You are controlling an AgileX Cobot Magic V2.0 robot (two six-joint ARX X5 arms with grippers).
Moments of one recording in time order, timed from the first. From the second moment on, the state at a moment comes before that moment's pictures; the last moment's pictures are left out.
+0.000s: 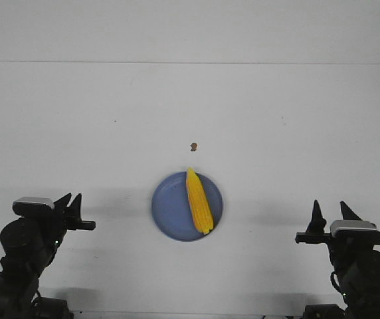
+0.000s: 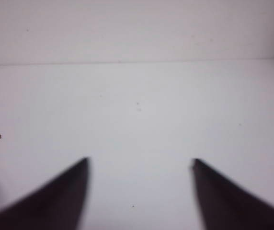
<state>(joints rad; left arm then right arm) -0.10 0.50 0.56 -0.31 0.05 -0.11 0.04 0.31 0.57 -0.47 0.03 0.08</state>
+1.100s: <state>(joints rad) -0.10 0.45 0.56 -0.24 0.02 -0.11 0.04 0.31 0.57 -0.46 0.03 0.08</state>
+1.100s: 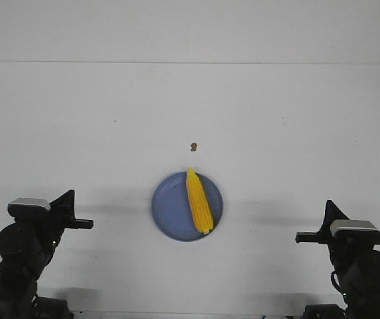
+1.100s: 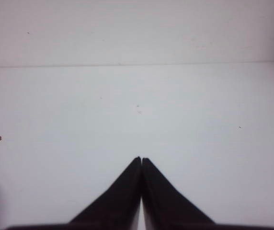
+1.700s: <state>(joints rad) -0.10 0.16 0.26 0.08 0.02 -0.09 0.04 0.31 0.57 -0.46 0.03 0.08</state>
